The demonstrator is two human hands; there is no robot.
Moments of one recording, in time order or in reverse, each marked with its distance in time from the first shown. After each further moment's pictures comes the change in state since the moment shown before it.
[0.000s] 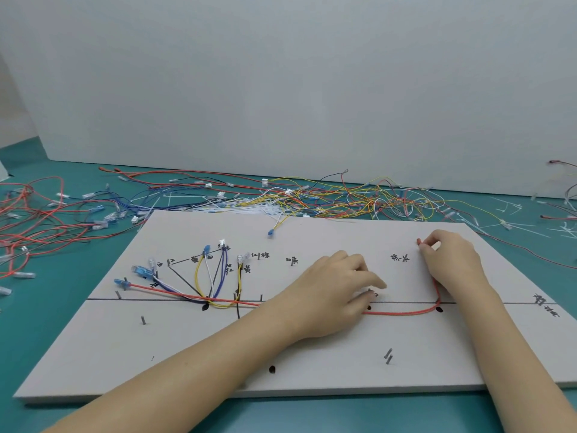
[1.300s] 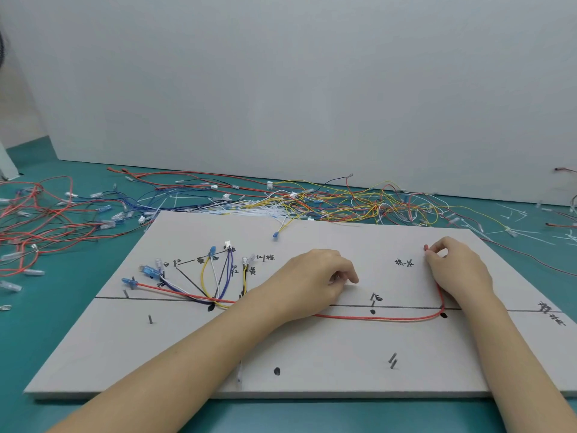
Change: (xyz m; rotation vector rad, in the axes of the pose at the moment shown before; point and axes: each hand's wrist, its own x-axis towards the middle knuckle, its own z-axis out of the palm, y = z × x) left_hand -0.005 -0.028 -0.015 -0.121 0.006 -0.150; right_hand -0.004 0.003 0.000 0.004 -0.030 0.081
